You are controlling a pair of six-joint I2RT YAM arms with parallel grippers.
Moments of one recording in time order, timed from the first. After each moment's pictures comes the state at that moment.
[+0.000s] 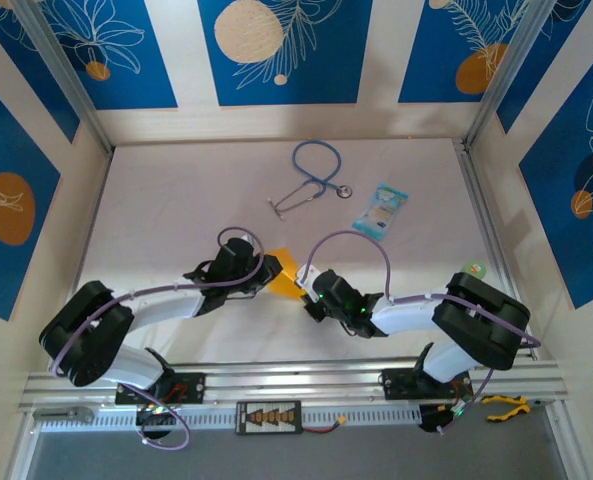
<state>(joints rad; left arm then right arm) -0.72 1.41 0.57 0.20 0.13 -1.20 0.97 1.48 0.44 0.31 0.19 0.03</state>
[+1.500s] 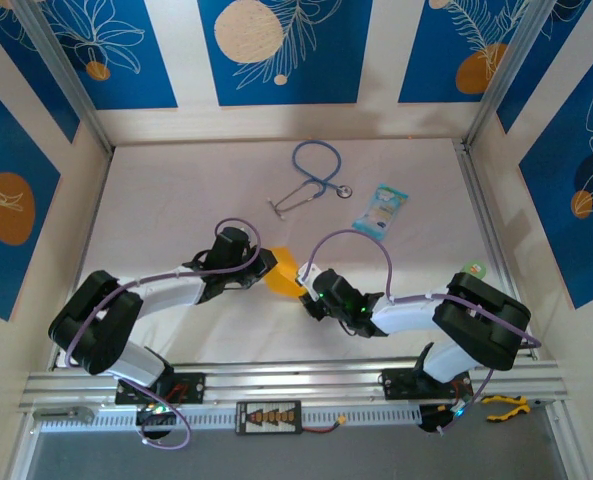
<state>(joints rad) -0.62 1.49 0.63 0.17 0.22 -1.15 0.96 1.48 0.44 0.30 0.19 0.07</state>
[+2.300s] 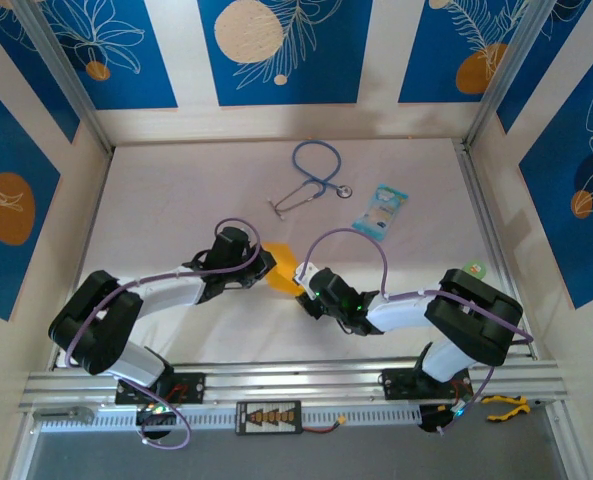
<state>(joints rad) -0.62 1.49 0.63 0.18 0.24 -1.19 0.96 1.52 0.47 0.31 0.21 0.05</state>
